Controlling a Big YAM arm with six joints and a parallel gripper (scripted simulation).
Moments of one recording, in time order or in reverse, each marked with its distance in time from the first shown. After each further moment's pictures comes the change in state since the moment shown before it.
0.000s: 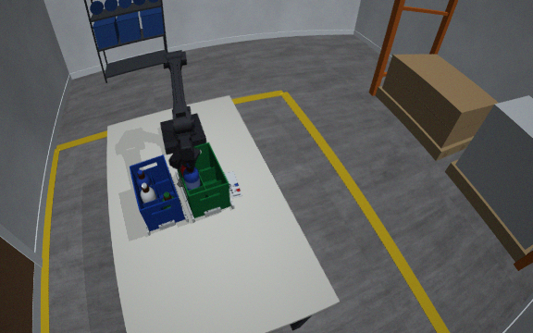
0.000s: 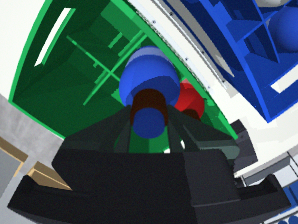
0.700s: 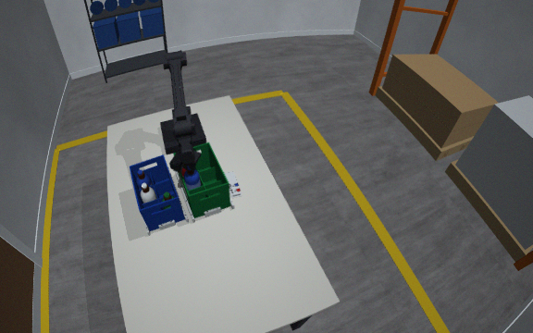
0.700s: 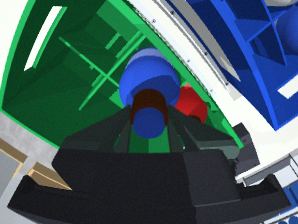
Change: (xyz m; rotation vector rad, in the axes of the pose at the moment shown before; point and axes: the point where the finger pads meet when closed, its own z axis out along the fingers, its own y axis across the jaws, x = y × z) arm 0.001 -0.001 0.018 0.002 0.003 0.000
